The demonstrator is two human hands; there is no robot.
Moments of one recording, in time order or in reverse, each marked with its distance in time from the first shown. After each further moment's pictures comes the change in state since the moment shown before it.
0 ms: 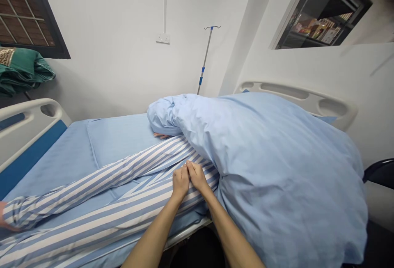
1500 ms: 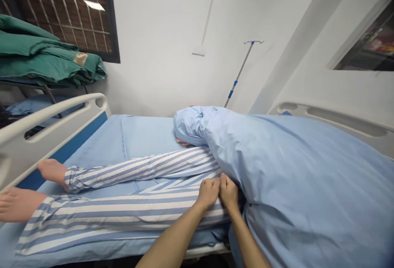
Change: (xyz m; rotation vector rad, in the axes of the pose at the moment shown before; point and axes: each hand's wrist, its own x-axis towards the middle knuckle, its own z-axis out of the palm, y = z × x) left_hand 0.011 0.005 0.015 0.035 -0.149 0.048; right_hand 0.003 0.038 -0.019 -0.500 0.173 0.103
